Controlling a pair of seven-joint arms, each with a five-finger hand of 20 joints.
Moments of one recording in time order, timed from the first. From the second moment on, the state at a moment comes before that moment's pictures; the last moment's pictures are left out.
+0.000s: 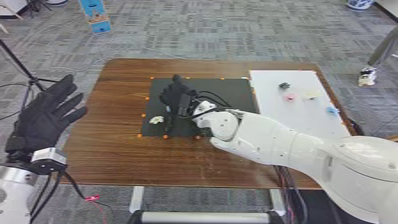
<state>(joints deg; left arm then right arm) 130.8 -54.2 -113.9 -122.5 37.4 -3.0 8.3 -30.6 -76.3 -4.8 -58.7 -135.4 26.1 11.5</state>
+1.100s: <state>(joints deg) 130.5 -53.9 -113.8 -122.3 37.3 -3.0 8.2 -28.8 -76.1 -6.0 -60.0 -133.4 26.2 14.9</state>
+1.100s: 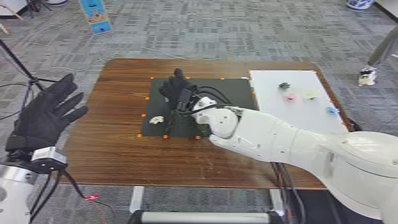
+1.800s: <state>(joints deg) 130.7 -53.9 -113.8 -122.3 37.3 -3.0 8.2 -29.1 -75.2 -2.8 -62.1 -132.2 21.6 11.4</state>
